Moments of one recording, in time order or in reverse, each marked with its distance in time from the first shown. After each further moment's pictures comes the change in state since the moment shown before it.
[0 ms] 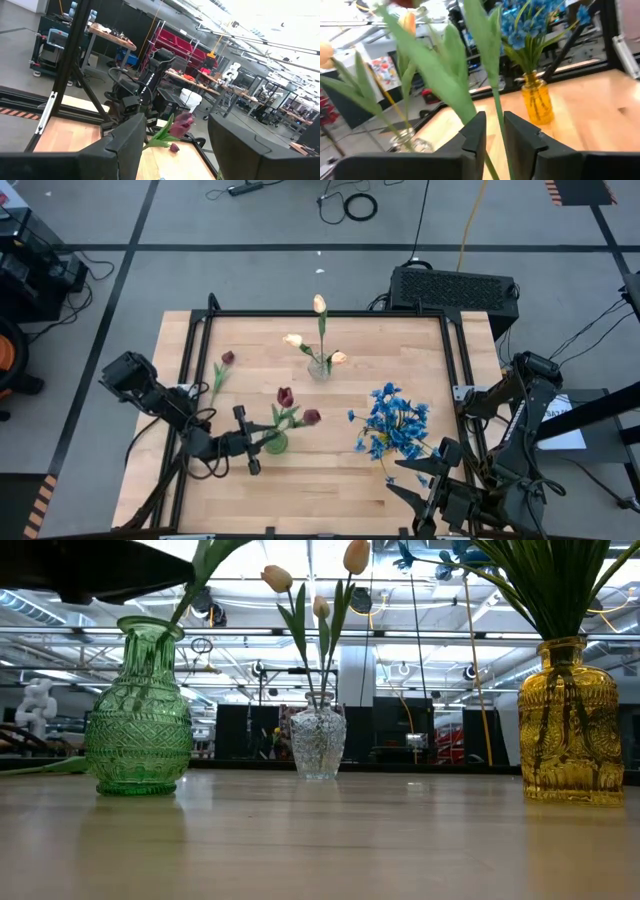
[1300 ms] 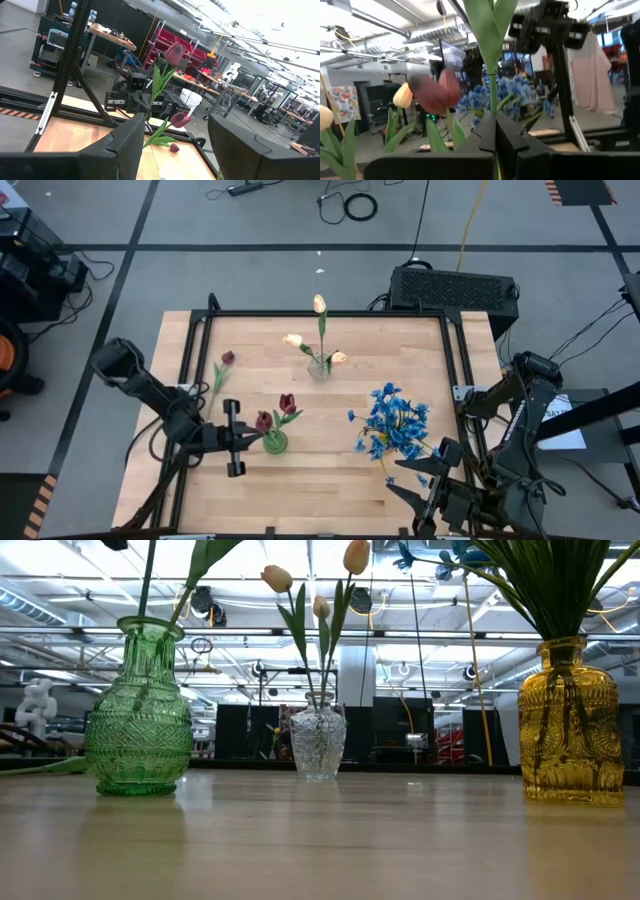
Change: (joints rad) left arm -0.022 -0.209 0.000 0.119 0.207 0.078; right arm 0.000 0.000 0.000 0.001 0.000 0.000
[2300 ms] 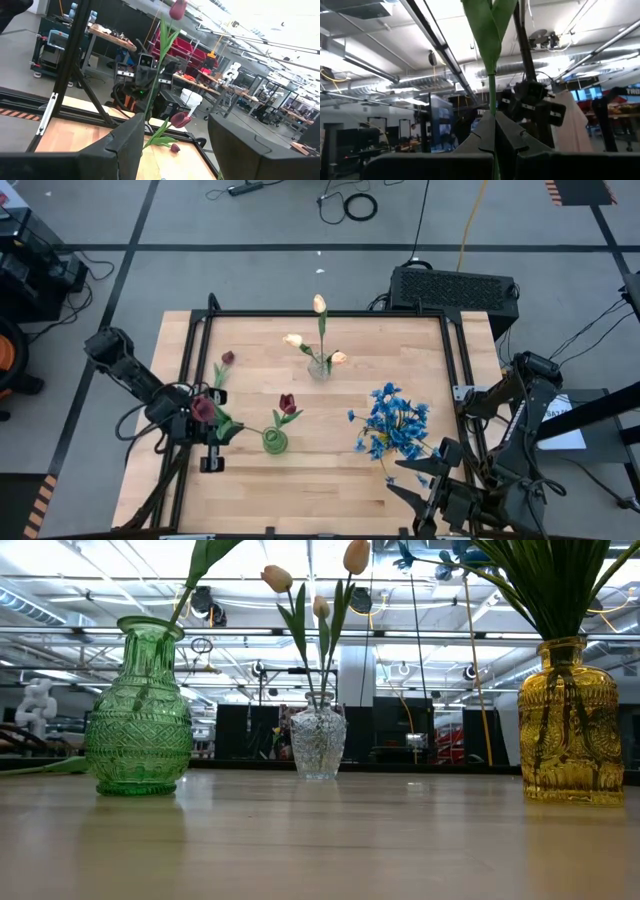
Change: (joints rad) left arm -0.006 -0.197 0.054 0.018 0.204 0.107; right arm 0.002 0.000 0.000 0.006 0.001 0.000
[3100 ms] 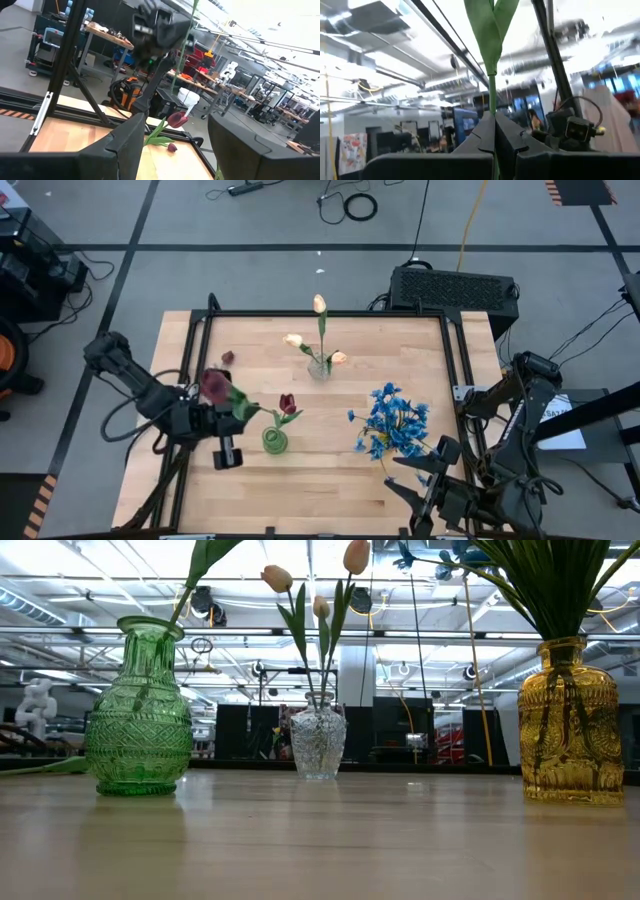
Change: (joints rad) left arm 0.128 0.063 0.599 -0.523 -0.014 0.061; right arm -0.015 0.000 0.000 0.006 -0.003 -0.014
